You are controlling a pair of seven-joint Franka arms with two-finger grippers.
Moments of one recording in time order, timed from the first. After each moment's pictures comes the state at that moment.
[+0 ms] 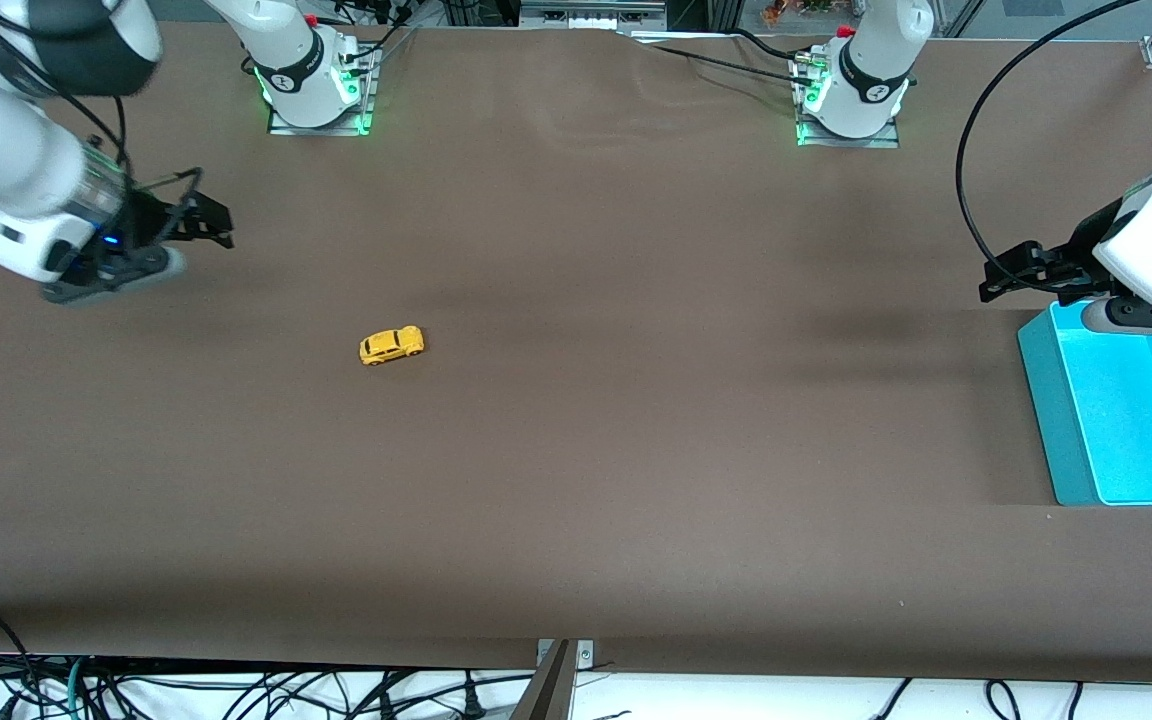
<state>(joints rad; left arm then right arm) -0.02 0.07 0.02 -1.67 -0.07 1.69 0.02 -0.02 0.01 0.16 -1.87 0.01 1.74 -0.30</state>
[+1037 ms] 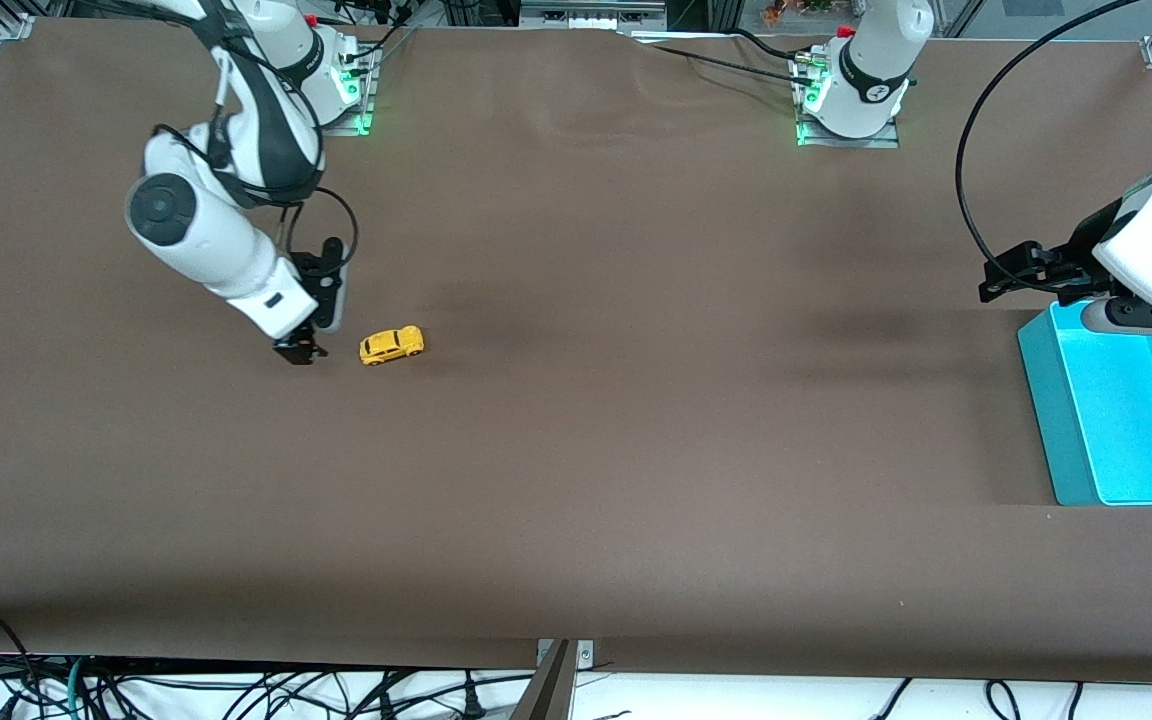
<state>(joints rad) -0.02 0.07 0.02 -1.67 -0.07 1.69 0.02 -0.02 0.21 0.31 -2.17 0.01 2.35 -1.33</state>
